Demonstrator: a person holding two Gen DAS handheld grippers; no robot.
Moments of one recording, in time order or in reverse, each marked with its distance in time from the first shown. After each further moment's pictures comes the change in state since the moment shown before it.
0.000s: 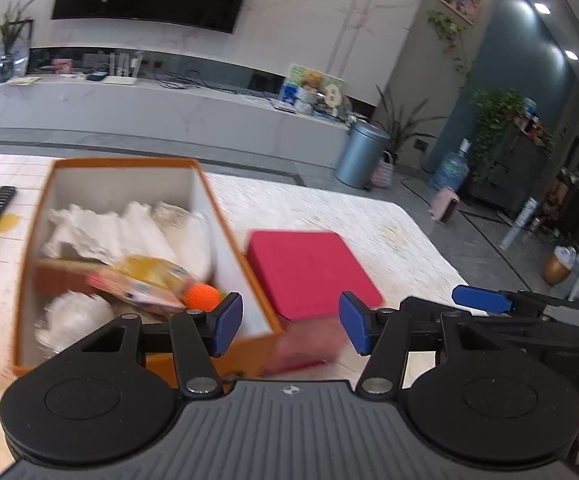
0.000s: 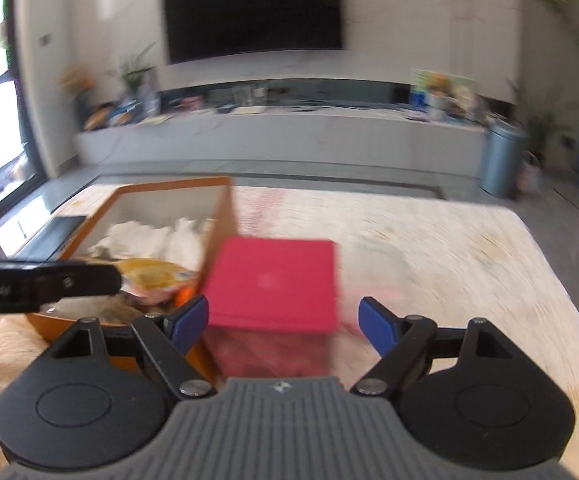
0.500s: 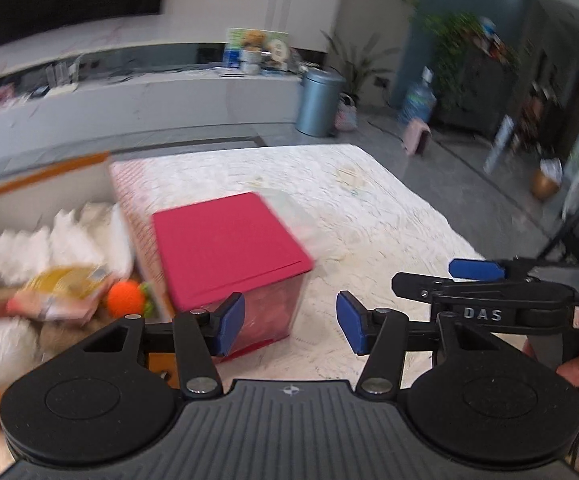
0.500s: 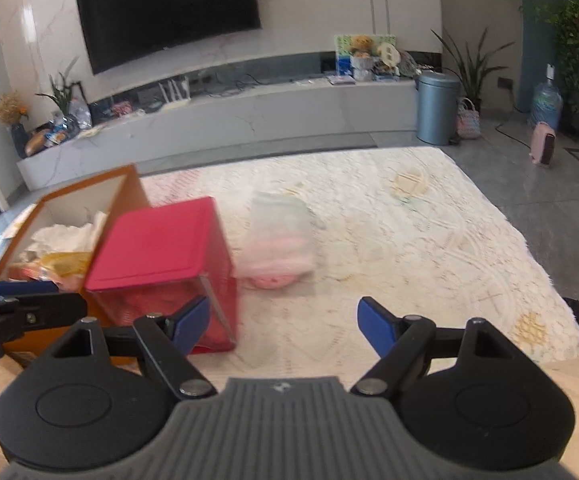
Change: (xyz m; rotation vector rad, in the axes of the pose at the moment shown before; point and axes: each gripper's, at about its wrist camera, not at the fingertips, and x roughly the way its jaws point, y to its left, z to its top) left arm 0.046 -0.080 -0.007 0.241 0.125 -0.020; right arm 0.006 -0.078 -0.029 0.134 0.072 -0.116
